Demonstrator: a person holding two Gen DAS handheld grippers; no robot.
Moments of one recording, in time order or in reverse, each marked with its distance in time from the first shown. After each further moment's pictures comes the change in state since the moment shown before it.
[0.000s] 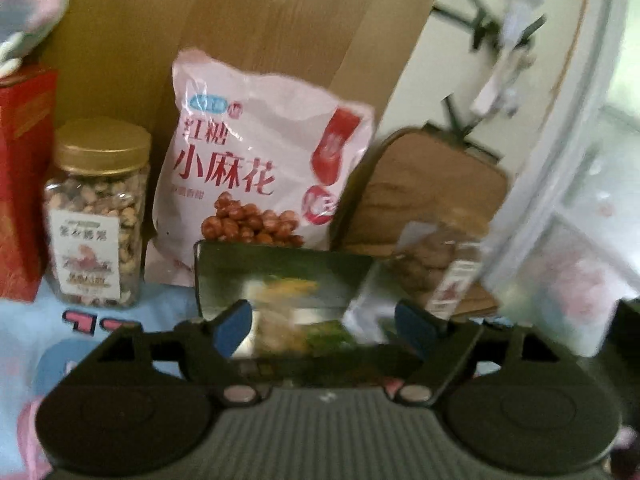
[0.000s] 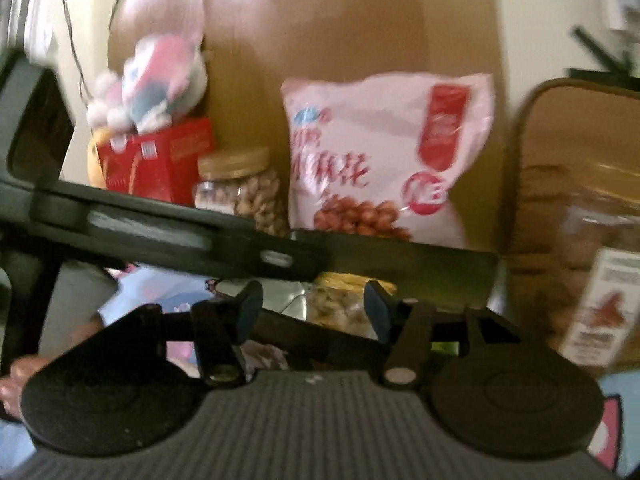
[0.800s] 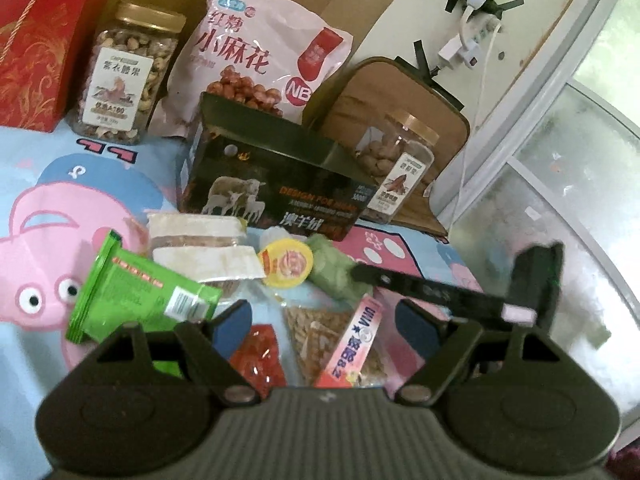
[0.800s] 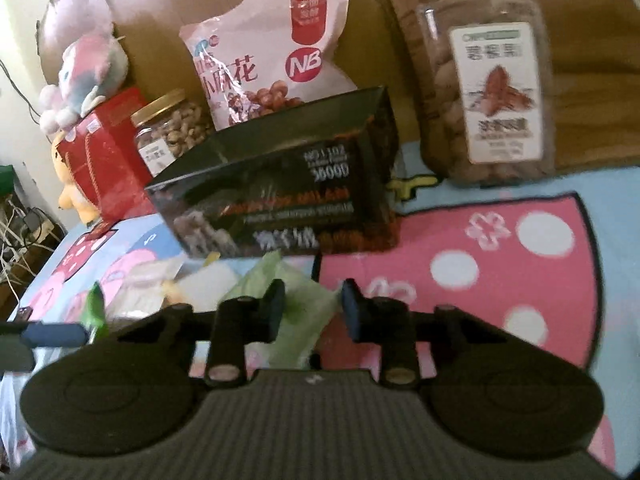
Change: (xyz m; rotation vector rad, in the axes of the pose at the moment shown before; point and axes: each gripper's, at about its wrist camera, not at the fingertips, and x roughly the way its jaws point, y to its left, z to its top) left arm -0.064 -0.010 -0.104 -0.127 0.135 -0.089; right arm -0.033 -0.056 -0.072 0.273 0.213 -0.050
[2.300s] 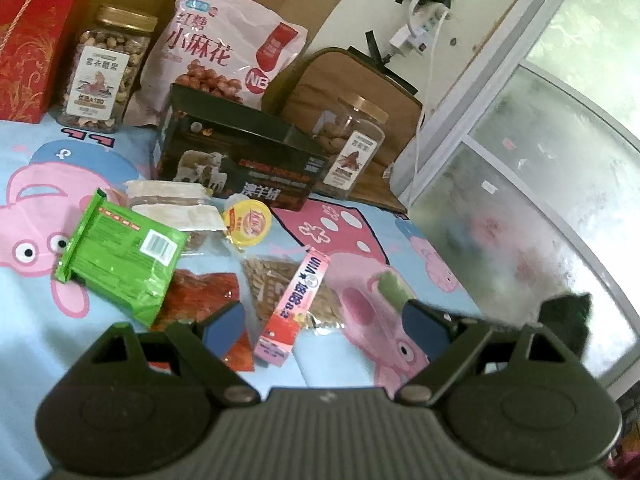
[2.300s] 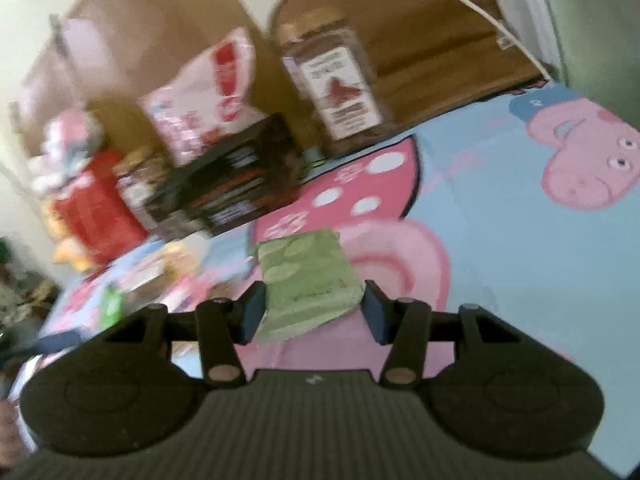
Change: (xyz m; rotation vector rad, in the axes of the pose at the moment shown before) left arm -0.033 -0.019 -0.038 0.060 0.007 -0.089; right arm -0.121 -0.014 -0.081 0.170 -0.124 -0.025
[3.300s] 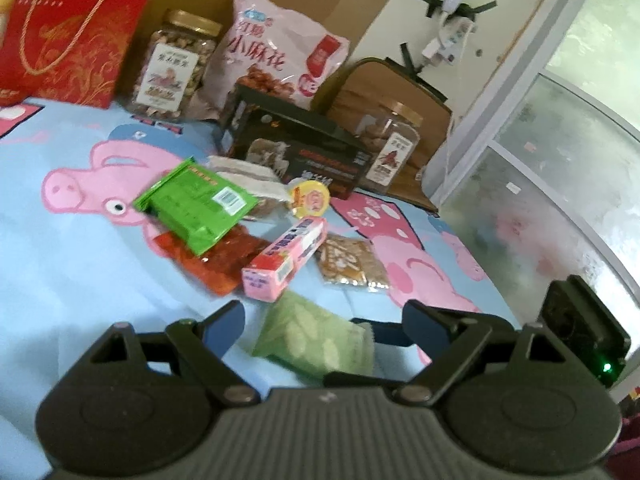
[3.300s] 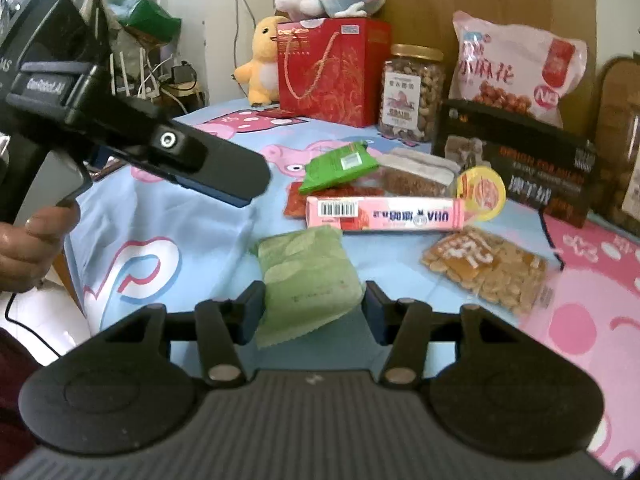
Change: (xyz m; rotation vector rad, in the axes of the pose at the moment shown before) left arm -0.051 0.028 -0.033 -0.036 -0.031 0.092; right arm 0.050 0.157 -0.067 -0.656 0.168 0.261
